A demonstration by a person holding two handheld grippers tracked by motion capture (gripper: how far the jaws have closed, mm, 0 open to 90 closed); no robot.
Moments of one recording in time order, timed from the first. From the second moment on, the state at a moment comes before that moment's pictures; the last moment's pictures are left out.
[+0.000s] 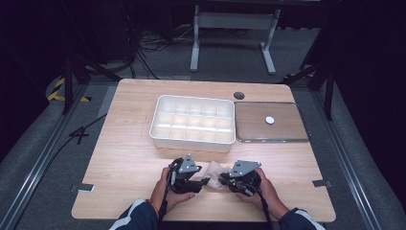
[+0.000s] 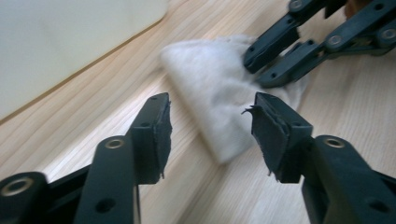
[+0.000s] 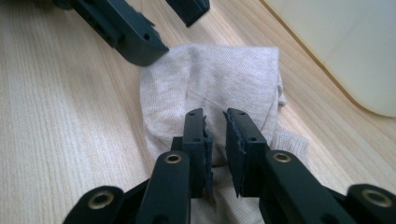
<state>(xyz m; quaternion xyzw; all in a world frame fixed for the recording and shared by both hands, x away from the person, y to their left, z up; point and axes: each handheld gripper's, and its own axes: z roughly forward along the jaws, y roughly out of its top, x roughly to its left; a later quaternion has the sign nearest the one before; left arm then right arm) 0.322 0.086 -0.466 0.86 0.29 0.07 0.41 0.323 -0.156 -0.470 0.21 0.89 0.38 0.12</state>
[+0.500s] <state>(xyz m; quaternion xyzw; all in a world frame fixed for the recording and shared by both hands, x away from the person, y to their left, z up) 0.328 0.077 -0.480 0.87 0.28 0.04 0.40 0.319 -0.164 -0.463 0.20 0.90 0.36 0.13</state>
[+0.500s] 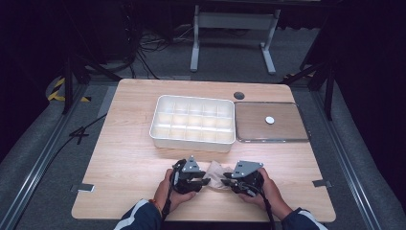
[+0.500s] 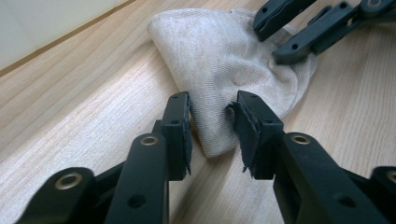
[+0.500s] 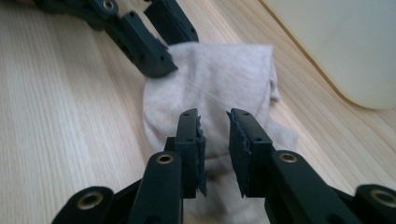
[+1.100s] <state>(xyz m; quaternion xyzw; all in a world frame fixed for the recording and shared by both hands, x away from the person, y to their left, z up) 0.330 0.078 -0.480 0.87 0.30 0.05 0.40 0.315 -0.152 -0.462 0.19 0.90 0.35 0.16</state>
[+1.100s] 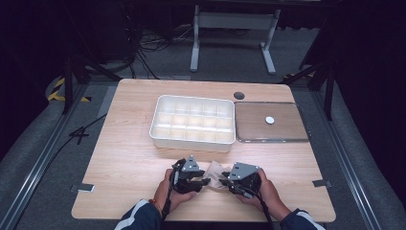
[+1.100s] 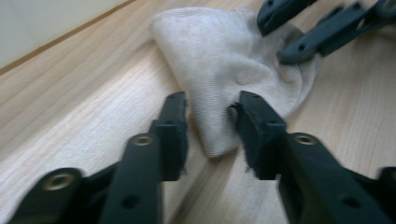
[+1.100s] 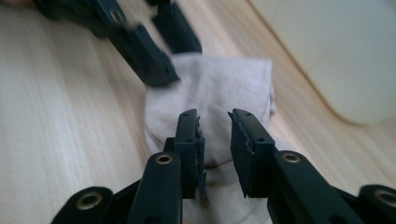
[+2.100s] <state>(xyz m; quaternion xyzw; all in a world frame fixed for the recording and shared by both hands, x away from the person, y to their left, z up) 0.327 0.072 -0.478 0.86 0.29 0.04 0.41 0.318 -0.143 -0.467 0.19 0.91 0.34 0.16</state>
